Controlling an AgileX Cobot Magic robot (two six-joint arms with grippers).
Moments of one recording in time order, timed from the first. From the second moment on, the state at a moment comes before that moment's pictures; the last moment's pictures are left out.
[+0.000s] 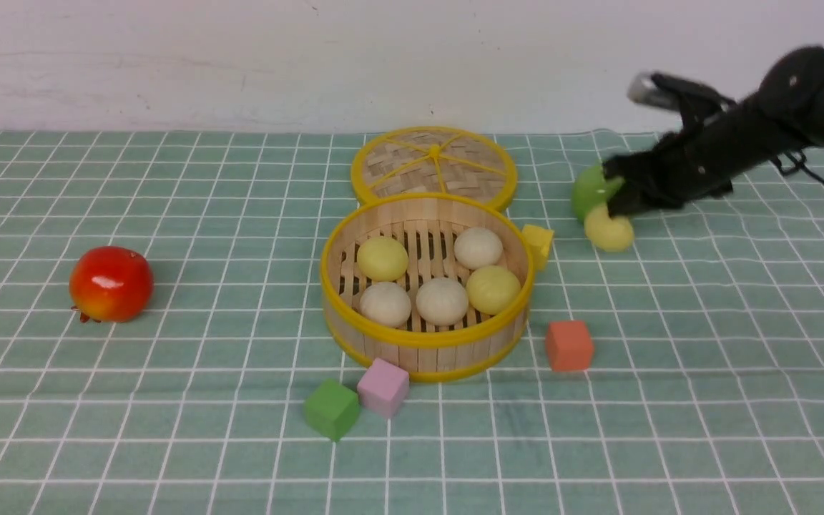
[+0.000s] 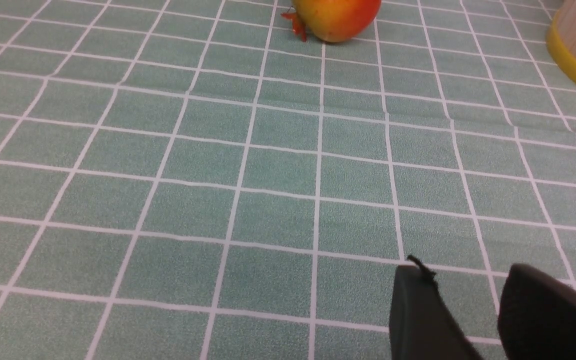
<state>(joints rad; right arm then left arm) 0.04 2.22 -1.99 0.60 0.84 -0.33 -0.04 -0.01 0.02 0.15 0.42 -0.30</state>
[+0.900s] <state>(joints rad) 0.33 2.33 -2.06 0.76 0.76 -0.51 -0.04 -0.01 0.02 0.15 0.42 -0.30</state>
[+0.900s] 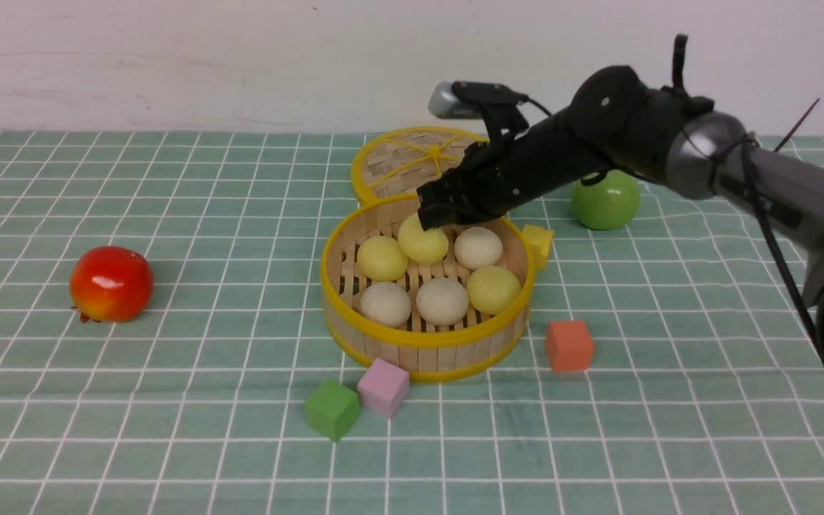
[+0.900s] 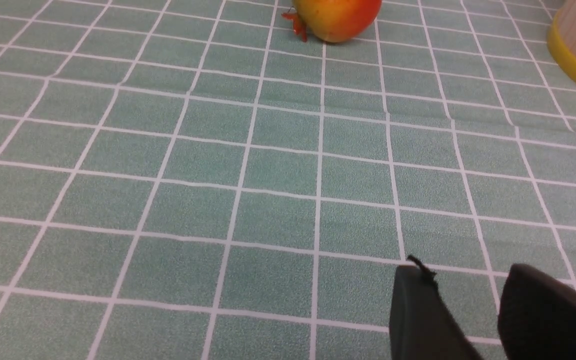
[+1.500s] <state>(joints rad) 0.31 2.35 -2.06 0.76 0.76 -0.51 -0.04 -0.01 0.02 0.15 0.42 -0.30</state>
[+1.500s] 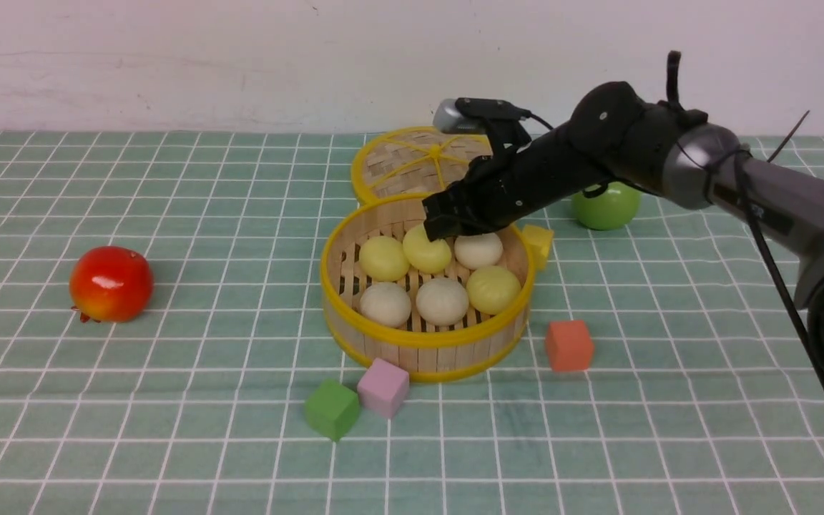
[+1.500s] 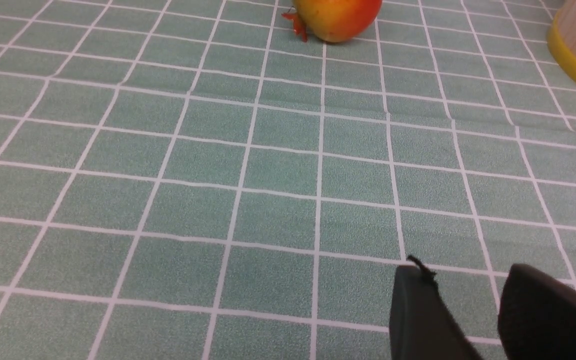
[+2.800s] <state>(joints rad) 0.24 1.97 -2.06 0.62 1.08 -0.37 -0.04 -0.01 0.02 0.16 0.42 -0.30</state>
